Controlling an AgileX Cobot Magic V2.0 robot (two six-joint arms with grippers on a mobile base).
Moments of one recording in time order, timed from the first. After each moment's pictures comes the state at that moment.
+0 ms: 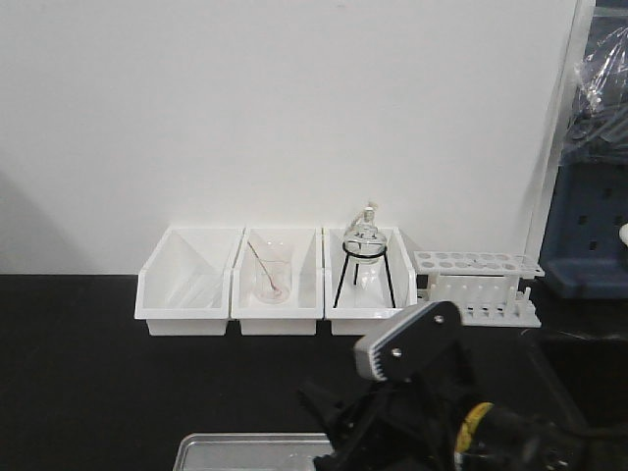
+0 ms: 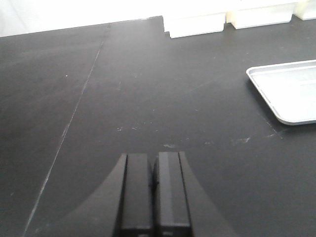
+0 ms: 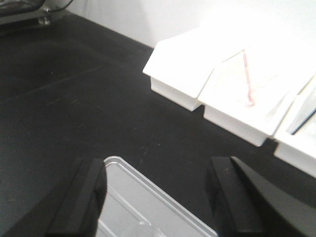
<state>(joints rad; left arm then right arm) -0.01 -0.02 0.03 0.06 0.37 0.02 0.58 1.39 -0.78 -0.35 -0.26 0.27</state>
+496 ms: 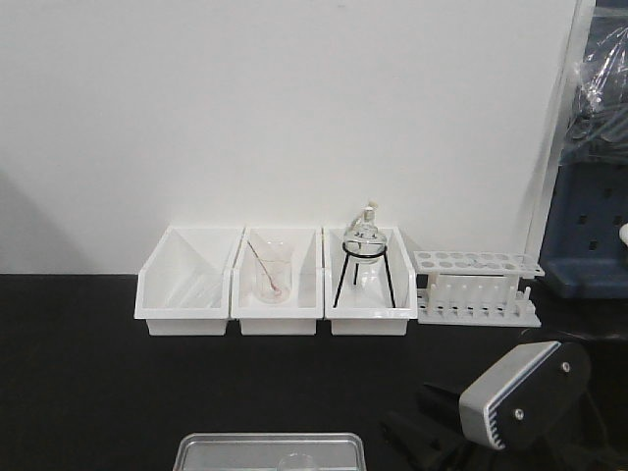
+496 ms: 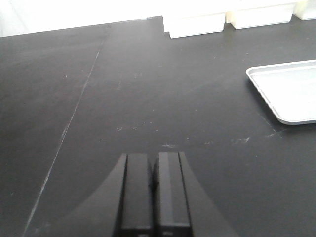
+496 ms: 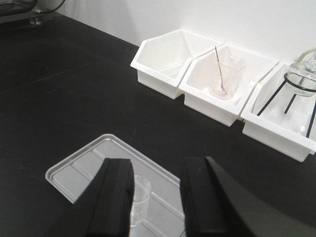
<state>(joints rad) -0.01 -0.02 0.03 0.06 0.37 0.02 0.58 1.08 -0.60 -0.35 -0.12 0.27</state>
